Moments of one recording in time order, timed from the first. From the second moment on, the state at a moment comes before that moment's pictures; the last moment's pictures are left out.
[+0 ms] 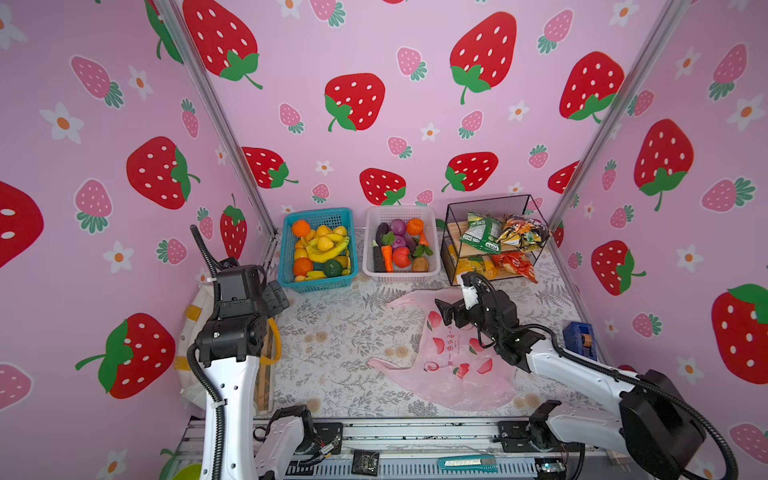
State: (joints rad) left arm 0.22 0.94 1.20 -1.04 -0.26 -0.26; right arm 0.71 1.19 0.54 0.33 0.04 0.09
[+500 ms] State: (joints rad) left arm 0.28 1.21 1.12 -1.04 -0.38 -0.24; right arm 0.71 1.12 0.51 0.38 0.06 0.10
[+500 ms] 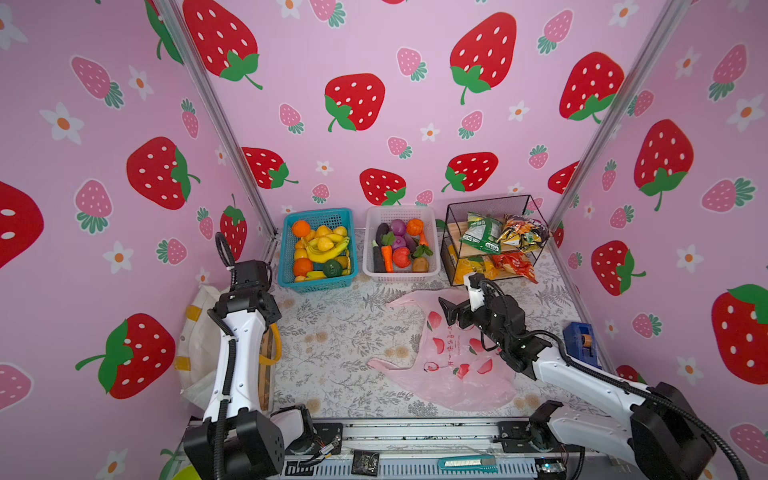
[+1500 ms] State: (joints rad) left arm -0.06 0.76 1.10 -1.09 0.16 -0.46; right arm 0.71 1.13 0.51 0.37 0.14 0.11
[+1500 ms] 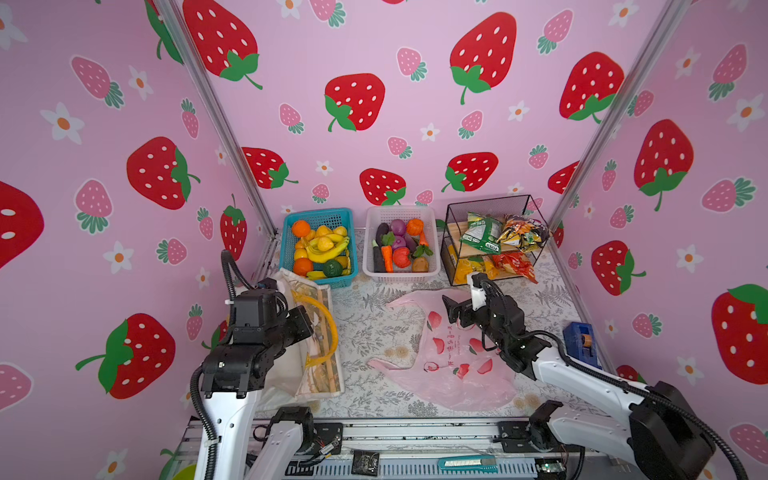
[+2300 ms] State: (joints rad) left arm -0.67 1.34 1.15 -0.63 0.03 -0.57; right arm 0.67 1.05 0.59 0.23 0.22 0.12
